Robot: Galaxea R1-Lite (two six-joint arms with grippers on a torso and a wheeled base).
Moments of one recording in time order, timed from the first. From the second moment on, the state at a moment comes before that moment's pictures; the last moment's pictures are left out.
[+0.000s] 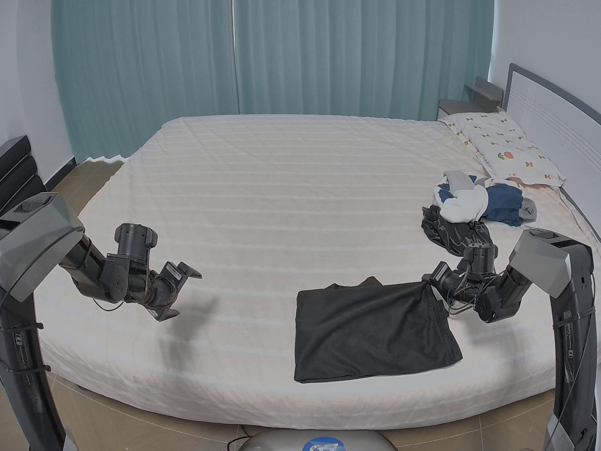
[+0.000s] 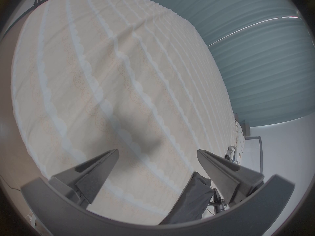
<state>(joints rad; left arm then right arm) -0.06 2.22 -1.03 -0.36 -0.22 -1.02 0.05 2.59 -1.16 -0.96 0.28 0.82</state>
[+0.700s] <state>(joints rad) -0.06 2.22 -1.03 -0.36 -0.22 -1.02 0.04 2.59 -1.15 -1.01 0.21 0.84</state>
